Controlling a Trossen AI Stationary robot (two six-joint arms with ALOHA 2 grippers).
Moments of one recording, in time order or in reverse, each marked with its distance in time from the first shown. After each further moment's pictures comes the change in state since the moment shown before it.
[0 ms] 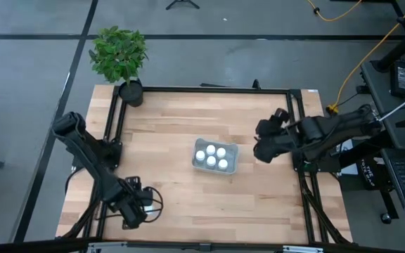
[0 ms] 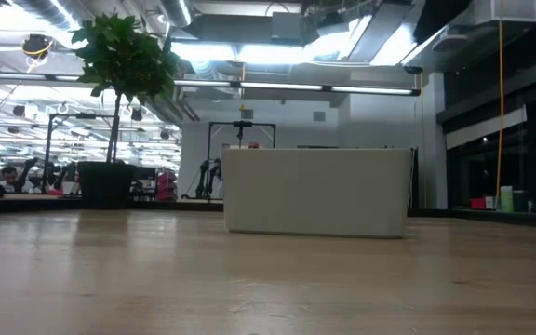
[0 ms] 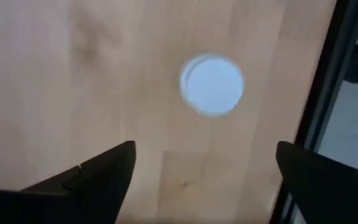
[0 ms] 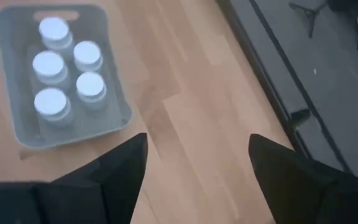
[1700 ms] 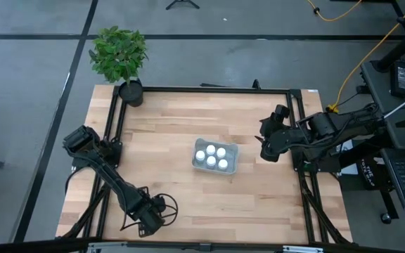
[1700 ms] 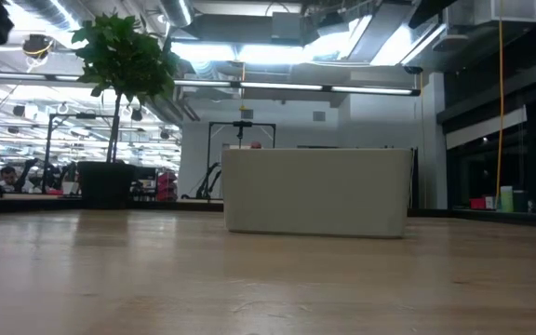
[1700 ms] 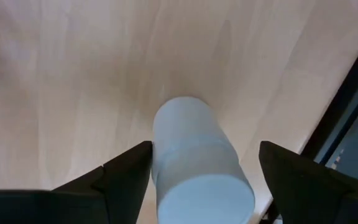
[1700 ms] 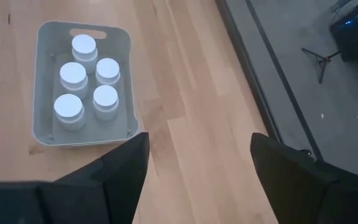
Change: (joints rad) left arm 0.062 0.237 0.000 0.211 0.125 -0.091; right arm 0.006 -0.094 -0.022 0.113 -0.012 -0.255
